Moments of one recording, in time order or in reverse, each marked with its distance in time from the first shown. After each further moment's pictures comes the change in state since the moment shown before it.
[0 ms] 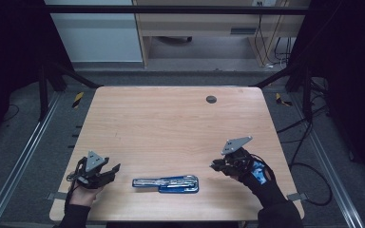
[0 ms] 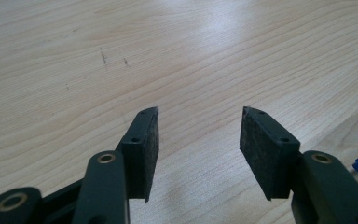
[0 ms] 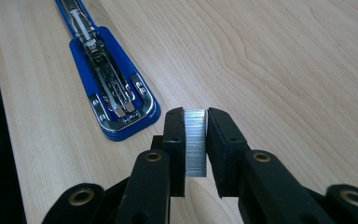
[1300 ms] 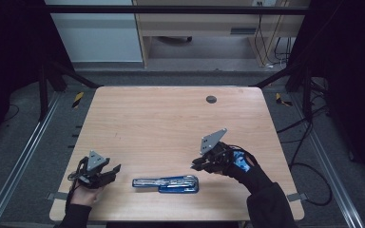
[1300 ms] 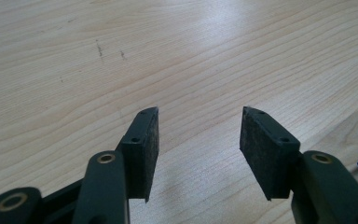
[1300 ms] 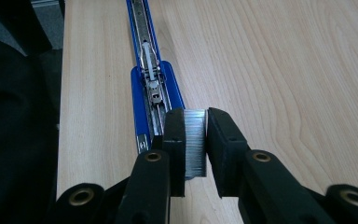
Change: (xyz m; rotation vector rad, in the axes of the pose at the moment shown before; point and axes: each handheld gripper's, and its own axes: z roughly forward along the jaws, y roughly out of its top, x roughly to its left) left arm 0.000 -0.001 0.004 0.029 -0.005 -0.005; right arm 0.017 0.058 0.020 0.035 0.195 -0.253
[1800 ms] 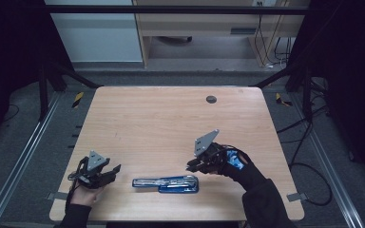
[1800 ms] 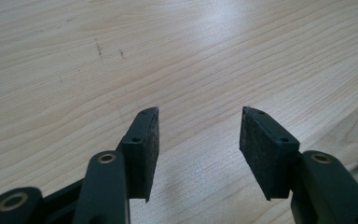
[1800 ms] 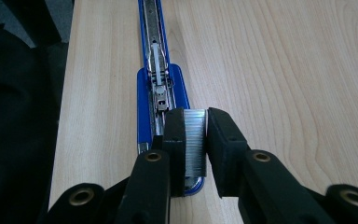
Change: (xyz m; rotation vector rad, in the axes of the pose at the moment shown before) left arm 0.000 0.000 0.001 0.005 -0.002 0.005; right arm -0.003 0.005 0.017 0.008 0.050 -0.060
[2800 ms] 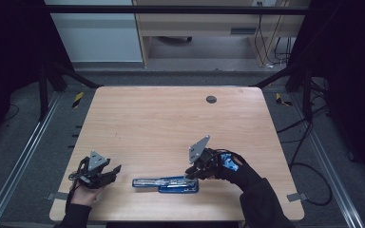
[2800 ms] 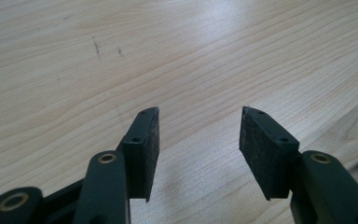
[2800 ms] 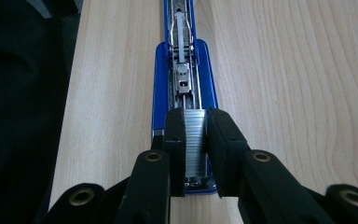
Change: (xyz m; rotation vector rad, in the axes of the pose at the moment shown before) left arm -0.001 0.000 0.001 0.011 0.000 0.007; right arm 0.003 -0.006 0.025 0.080 0.090 -0.037
